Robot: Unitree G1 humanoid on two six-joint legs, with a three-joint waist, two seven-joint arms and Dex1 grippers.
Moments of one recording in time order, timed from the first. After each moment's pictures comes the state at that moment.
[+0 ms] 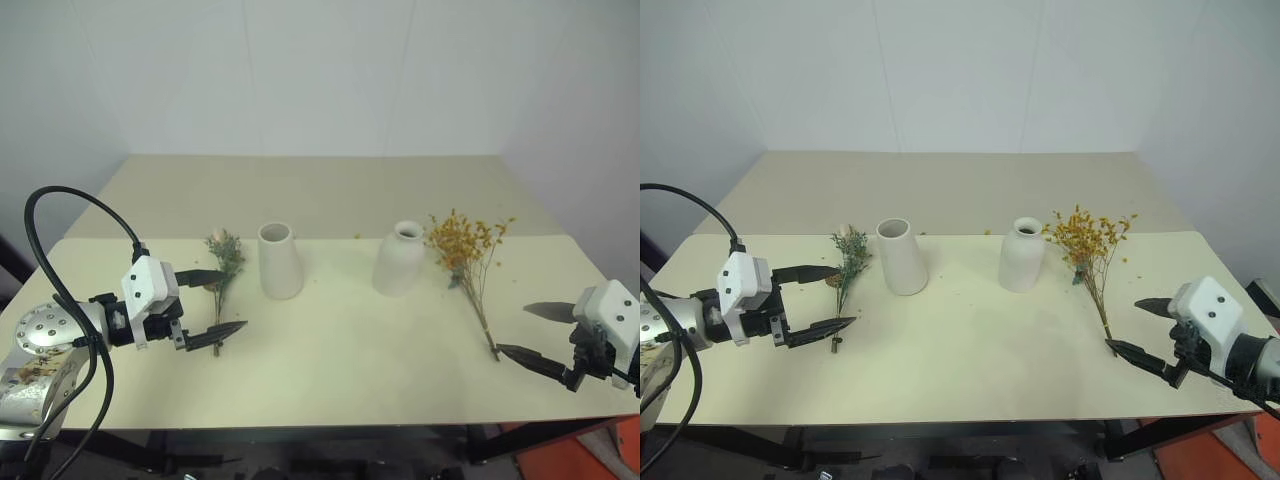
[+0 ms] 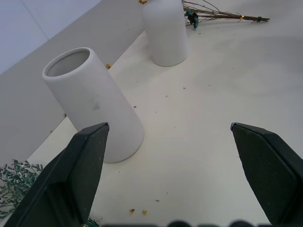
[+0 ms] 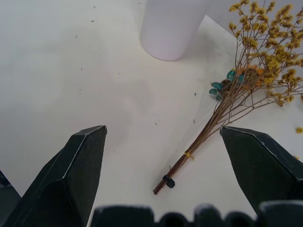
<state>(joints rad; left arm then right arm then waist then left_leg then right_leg) -0.12 0.90 0.27 -0.30 -0.51 0.28 -1.07 0.19 -0.96 -0.56 -0.41 0.45 0.49 0.99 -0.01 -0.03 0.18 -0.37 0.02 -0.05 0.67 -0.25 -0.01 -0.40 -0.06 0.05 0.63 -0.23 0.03</state>
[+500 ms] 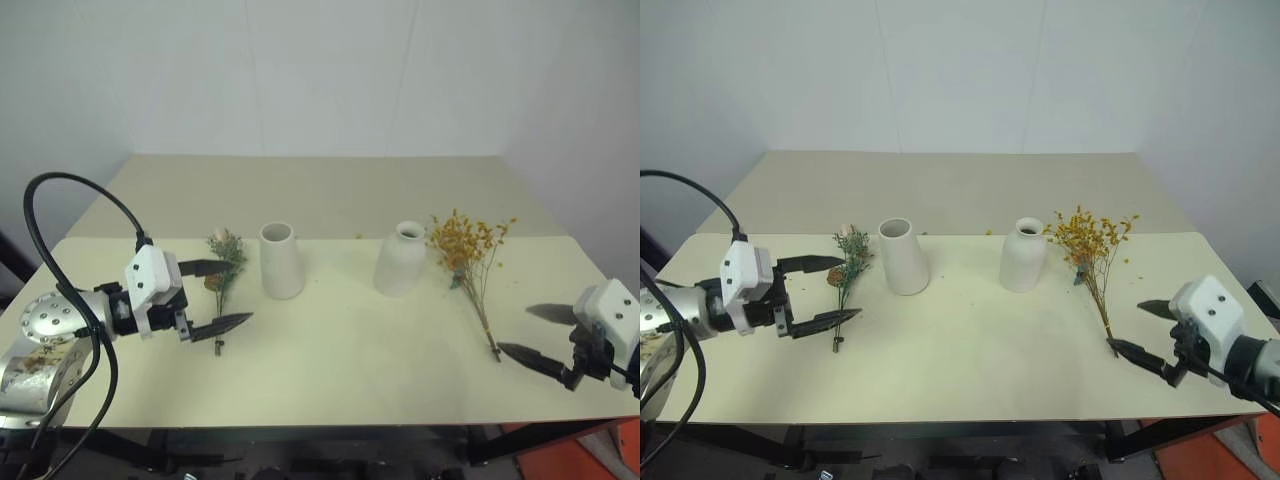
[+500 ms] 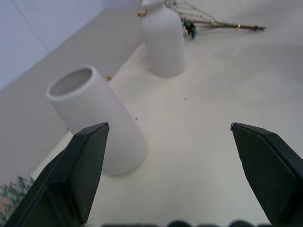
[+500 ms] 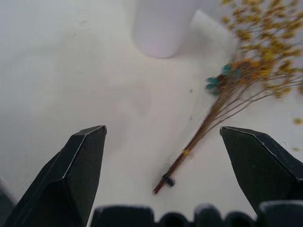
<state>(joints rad) -0.24 0.86 0.21 -0.29 -0.52 0.28 -1.09 0.09 -0.95 -0.52 -0.41 0.45 0.61 0.88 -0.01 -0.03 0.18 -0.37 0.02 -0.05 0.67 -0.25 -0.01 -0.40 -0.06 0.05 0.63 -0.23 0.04</state>
